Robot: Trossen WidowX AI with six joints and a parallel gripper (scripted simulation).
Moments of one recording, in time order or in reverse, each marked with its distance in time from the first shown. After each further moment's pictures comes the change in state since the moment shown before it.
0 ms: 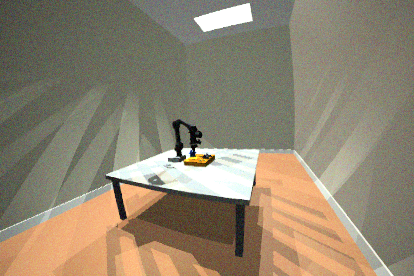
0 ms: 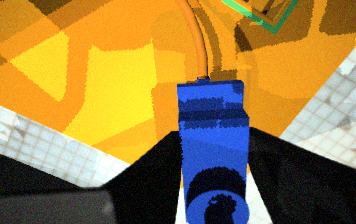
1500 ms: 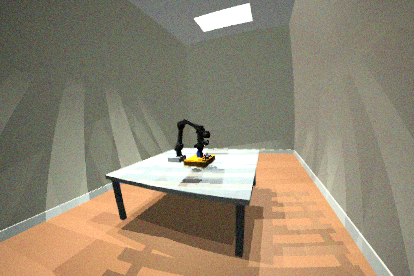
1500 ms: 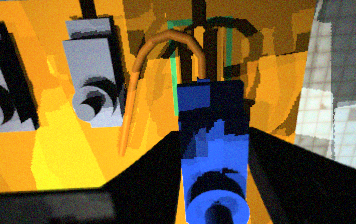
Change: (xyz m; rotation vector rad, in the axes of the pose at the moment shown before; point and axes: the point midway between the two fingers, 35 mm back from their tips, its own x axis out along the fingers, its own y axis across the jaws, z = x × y) arm 0.000 -0.044 0.067 0.570 0.001 -0.002
